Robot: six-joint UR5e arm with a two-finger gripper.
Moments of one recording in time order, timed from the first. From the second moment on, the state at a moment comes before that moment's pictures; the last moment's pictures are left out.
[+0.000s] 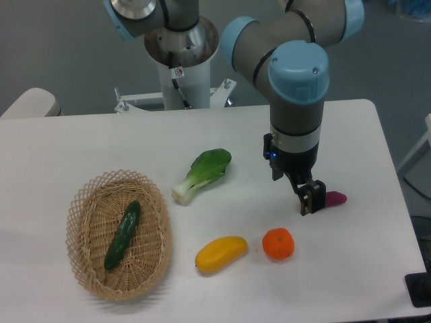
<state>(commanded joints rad) 2.53 -1.93 -1.36 -1.20 1.59 1.62</state>
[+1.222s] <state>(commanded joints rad) 2.28 -1.86 -1.59 -1.18 1.52 0.85</state>
